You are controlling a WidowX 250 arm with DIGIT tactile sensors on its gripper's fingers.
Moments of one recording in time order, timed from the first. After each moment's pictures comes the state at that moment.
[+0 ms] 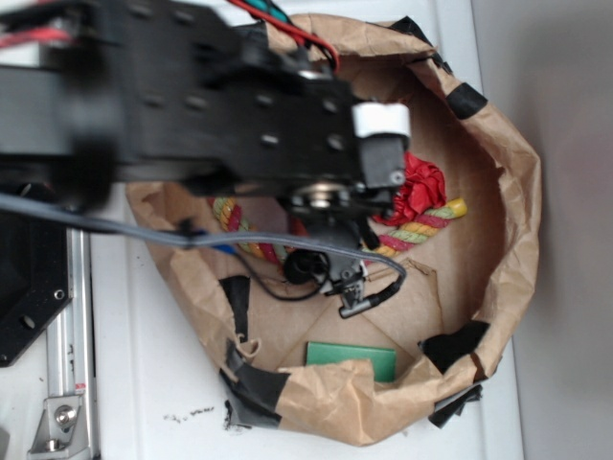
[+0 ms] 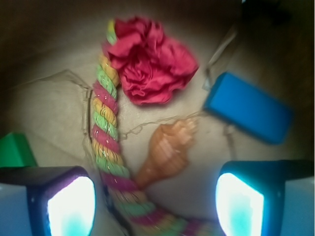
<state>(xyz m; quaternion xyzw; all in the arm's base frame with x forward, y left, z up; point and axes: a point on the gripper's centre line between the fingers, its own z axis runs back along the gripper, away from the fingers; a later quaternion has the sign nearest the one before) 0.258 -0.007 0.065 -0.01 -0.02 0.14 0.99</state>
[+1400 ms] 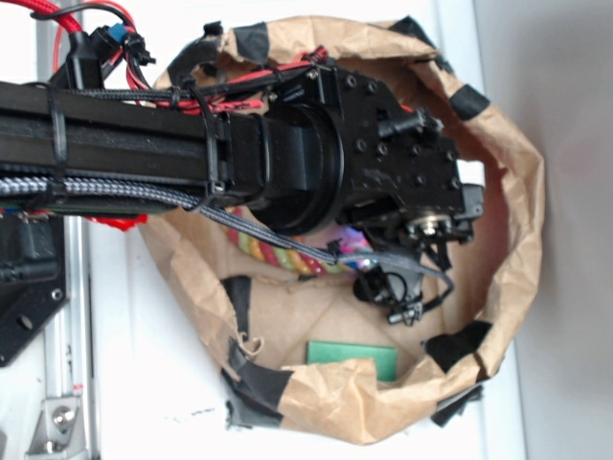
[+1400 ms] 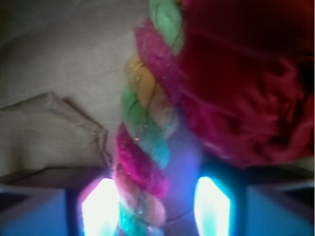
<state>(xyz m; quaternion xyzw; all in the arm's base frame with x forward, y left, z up) 0.286 -0.017 0.001 -0.03 0.01 0.11 0.99</state>
